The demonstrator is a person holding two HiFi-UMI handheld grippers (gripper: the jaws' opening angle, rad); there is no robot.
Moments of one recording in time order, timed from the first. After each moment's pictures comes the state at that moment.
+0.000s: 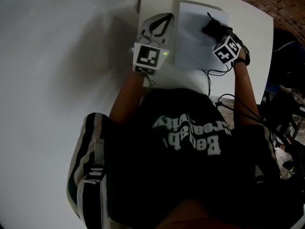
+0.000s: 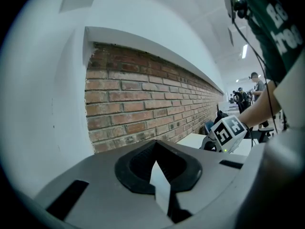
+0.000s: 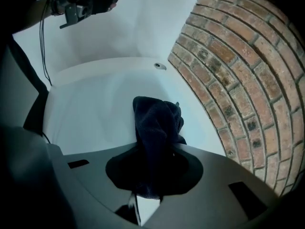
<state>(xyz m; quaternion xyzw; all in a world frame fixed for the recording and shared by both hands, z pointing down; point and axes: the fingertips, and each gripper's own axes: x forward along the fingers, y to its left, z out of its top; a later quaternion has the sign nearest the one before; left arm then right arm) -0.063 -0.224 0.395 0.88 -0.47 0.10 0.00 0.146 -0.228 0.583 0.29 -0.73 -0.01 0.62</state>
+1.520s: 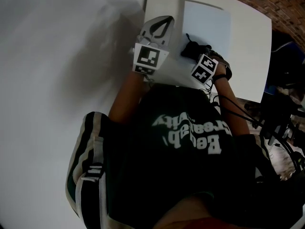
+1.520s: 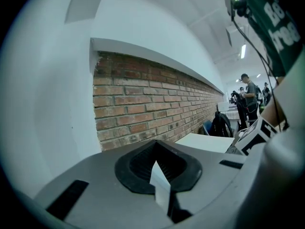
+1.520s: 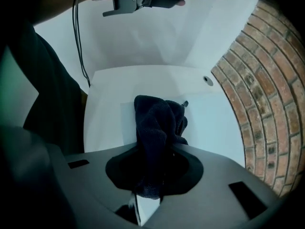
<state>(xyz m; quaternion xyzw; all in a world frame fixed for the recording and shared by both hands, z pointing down) -0.089 -0.177 0.393 0.87 -0.48 0.11 0.00 0.042 -0.085 0.592 0.16 -0.75 -0.01 0.65</state>
